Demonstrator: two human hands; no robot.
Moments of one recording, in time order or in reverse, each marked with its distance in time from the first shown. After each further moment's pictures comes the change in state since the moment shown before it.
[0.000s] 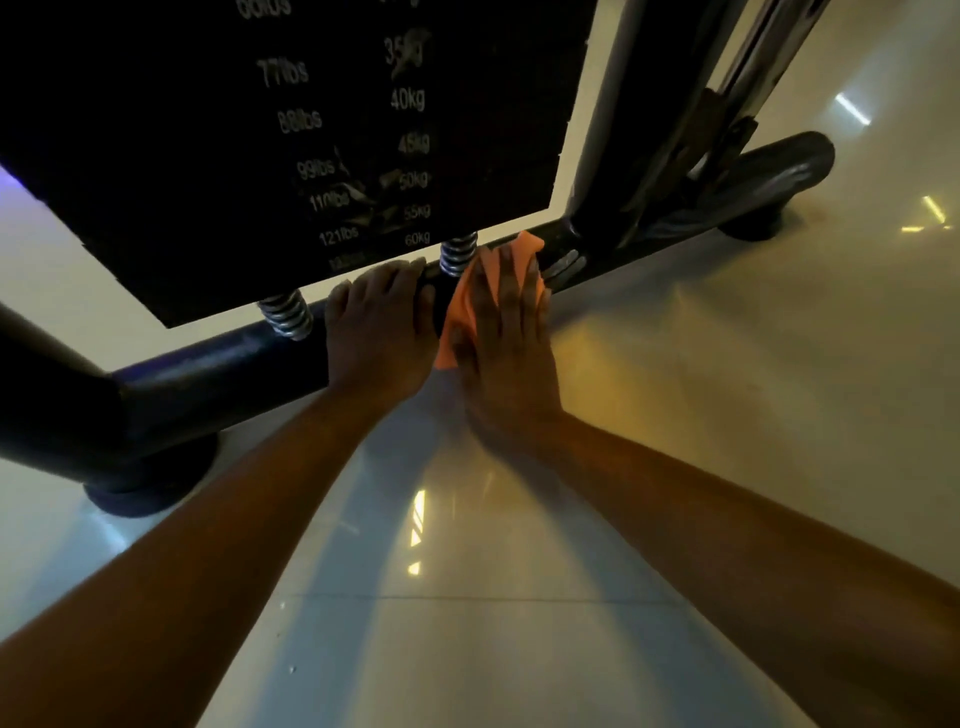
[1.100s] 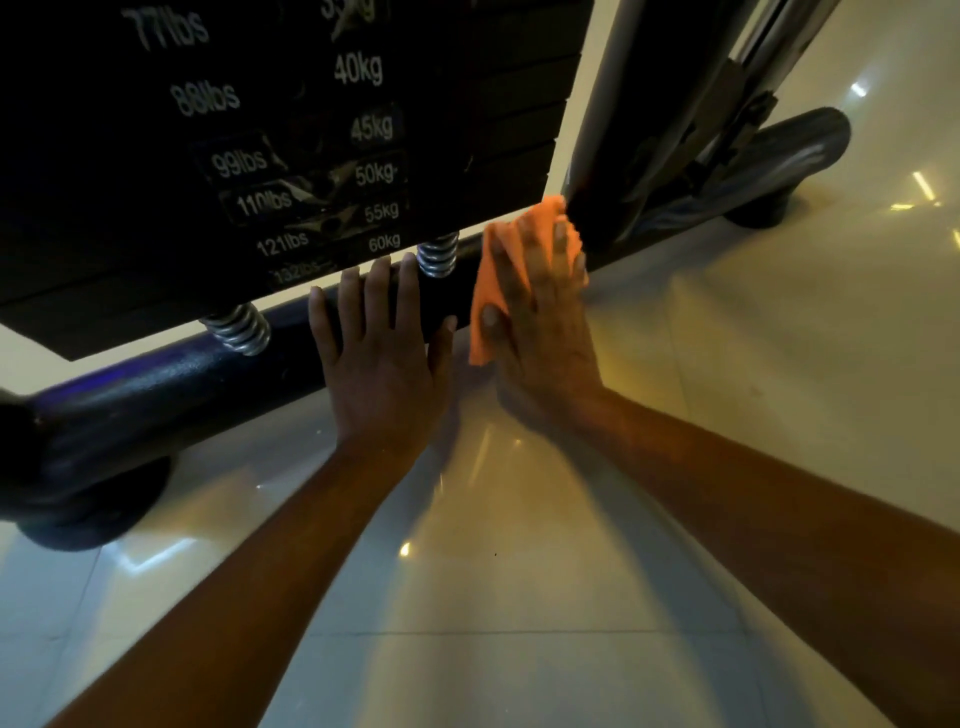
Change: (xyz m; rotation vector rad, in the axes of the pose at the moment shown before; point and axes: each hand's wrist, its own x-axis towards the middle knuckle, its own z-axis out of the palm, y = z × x) left_hand -0.021 0.025 0.029 0.184 0.118 -0.007; right_hand 0.026 0.066 -0.012 -0.015 0.045 -0.094
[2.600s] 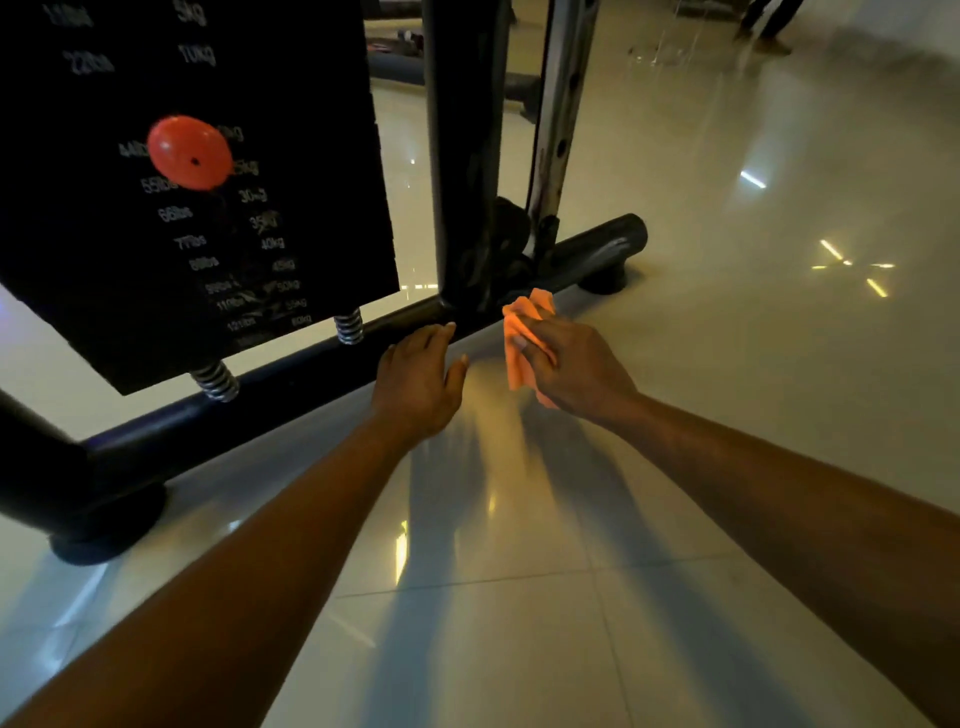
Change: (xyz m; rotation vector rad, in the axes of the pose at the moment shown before) left_hand 0.003 0.130 -0.070 -0.313 -0.264 0.195; right_hand -0.060 0.063 -0.220 0.258 -0.143 0.217
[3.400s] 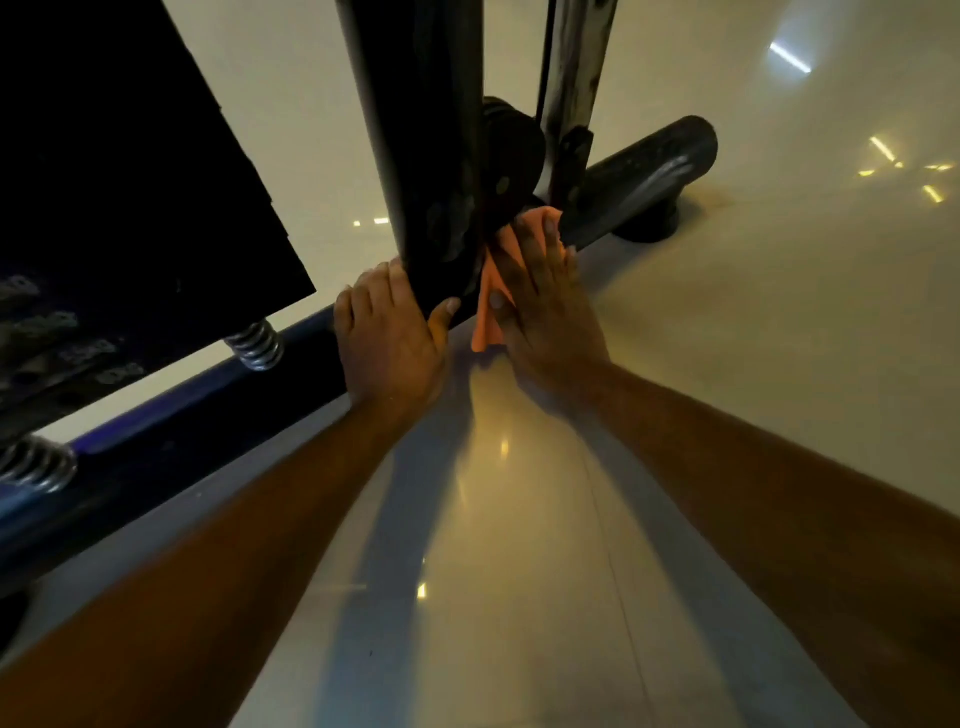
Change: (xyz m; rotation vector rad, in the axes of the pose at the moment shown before) left_hand 0.122 -0.038 0.104 0.266 0.222 -0.182; right_hand 0.113 0.124 0.129 -0.262 0.107 -0.098
